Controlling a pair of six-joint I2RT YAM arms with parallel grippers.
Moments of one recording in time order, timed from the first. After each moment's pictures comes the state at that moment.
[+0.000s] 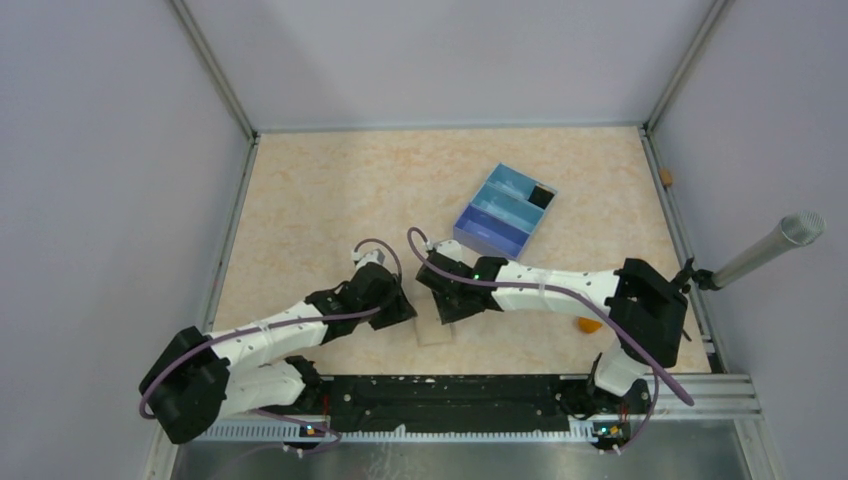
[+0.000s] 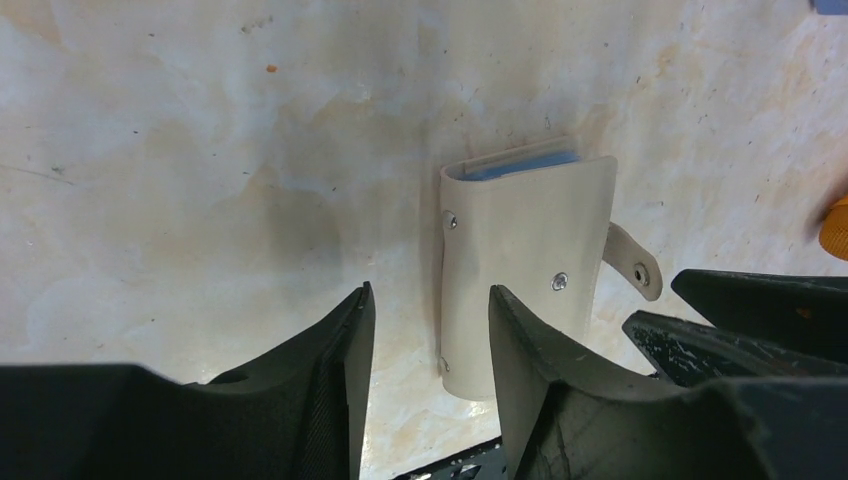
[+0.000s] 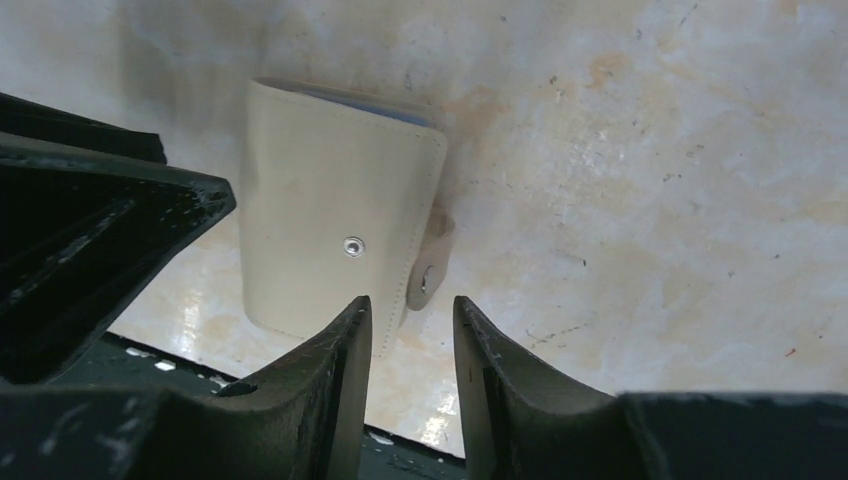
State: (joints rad) left arm -0.78 1.09 0.46 -0.23 -0.05 -1.00; right arm 1.13 1.62 1.11 -0.62 0.25 0.72
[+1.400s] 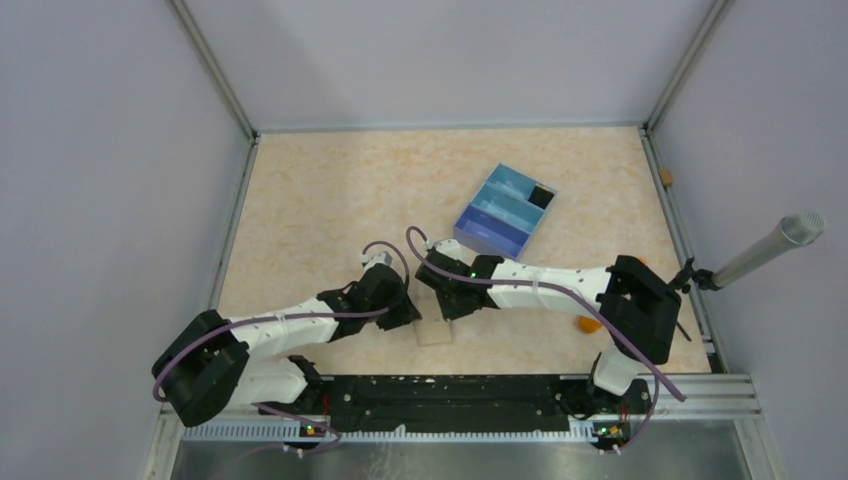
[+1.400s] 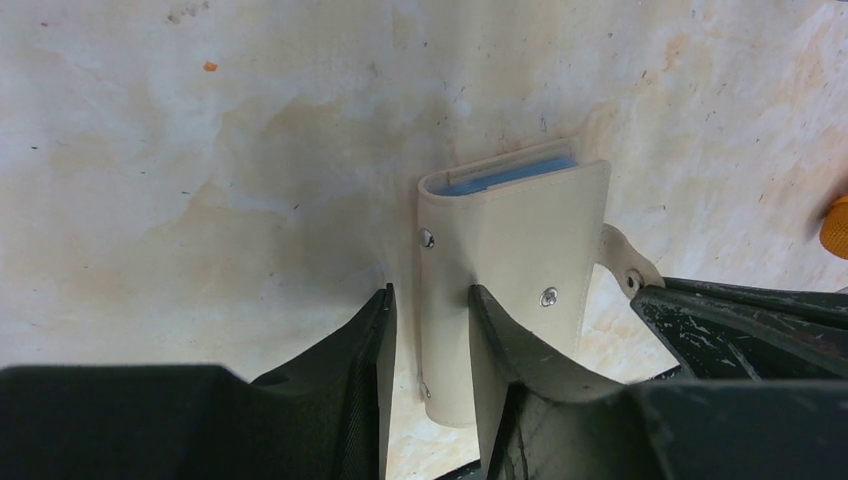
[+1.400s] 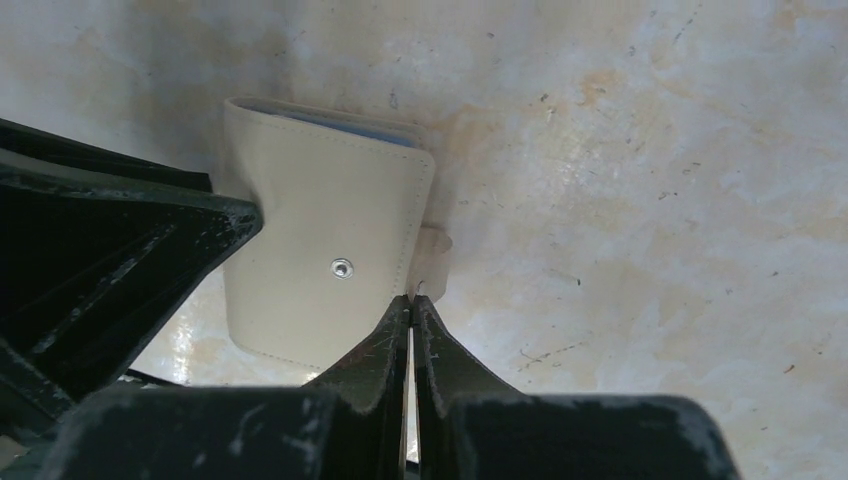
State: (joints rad) left arm -0.80 1.21 0.44 -0.12 -0.01 -1.03; right arm 1.11 1.66 1.11 -0.63 0.27 0.71
